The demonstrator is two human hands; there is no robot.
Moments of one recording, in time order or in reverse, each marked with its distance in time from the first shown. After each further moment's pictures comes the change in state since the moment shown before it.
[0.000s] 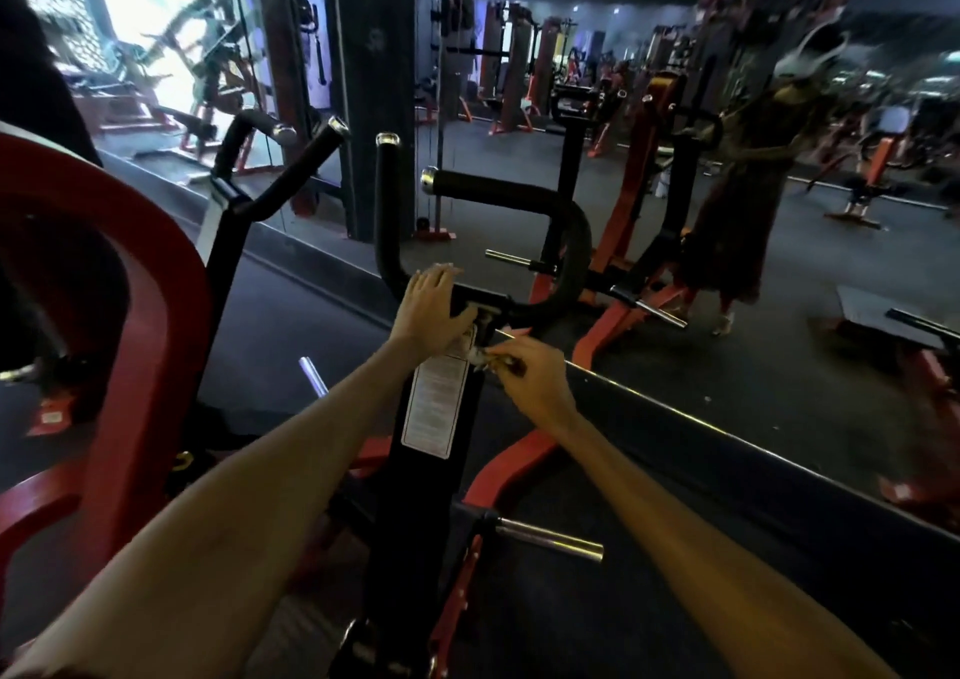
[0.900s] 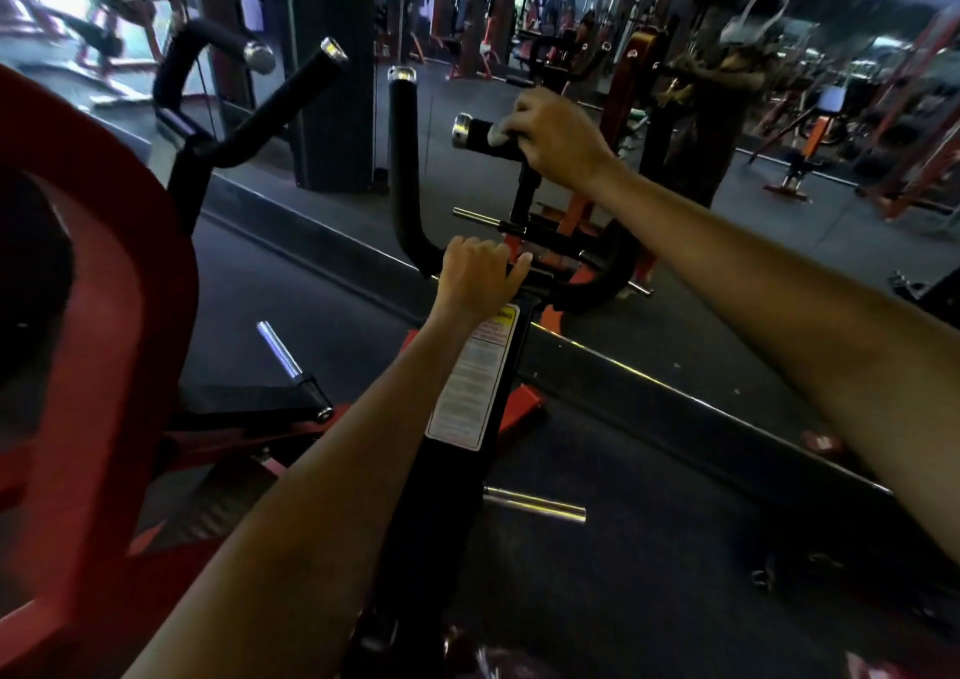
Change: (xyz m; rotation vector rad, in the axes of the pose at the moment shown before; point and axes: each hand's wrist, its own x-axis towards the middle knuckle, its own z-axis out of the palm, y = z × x) left_hand 0.038 -0.015 0.021 0.145 0.113 0.173; right_hand 0.237 -0.024 0.003 -0.700 -0.365 -0.295
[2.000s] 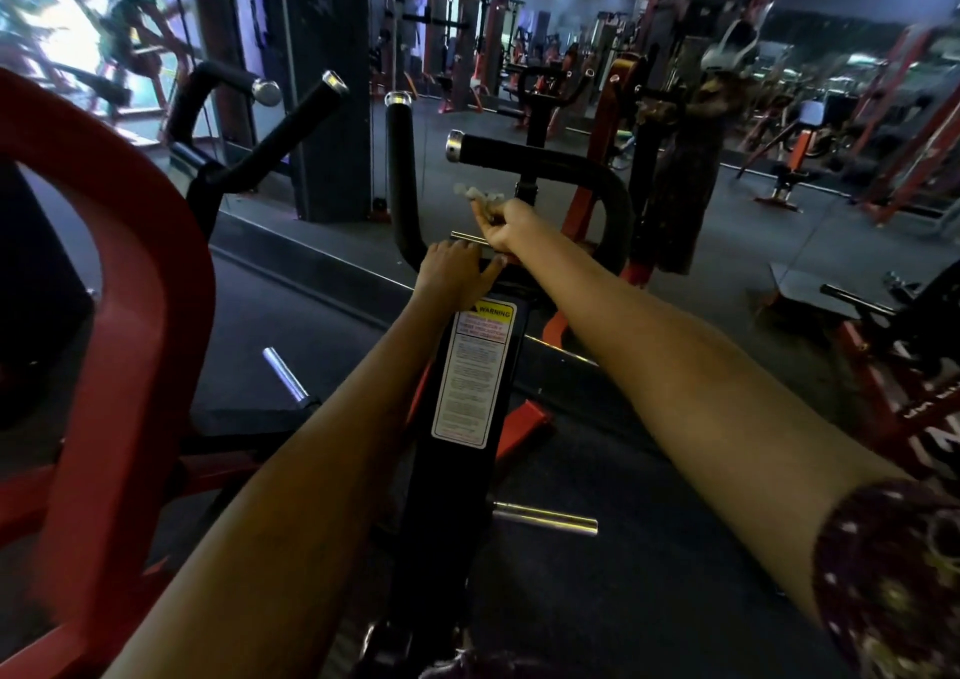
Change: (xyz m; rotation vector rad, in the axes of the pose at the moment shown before) left_hand -0.004 -0.013 -0.031 0.000 -0.273 -0.079; right_hand -0.018 -0.063 0.056 2.182 0.468 1.397
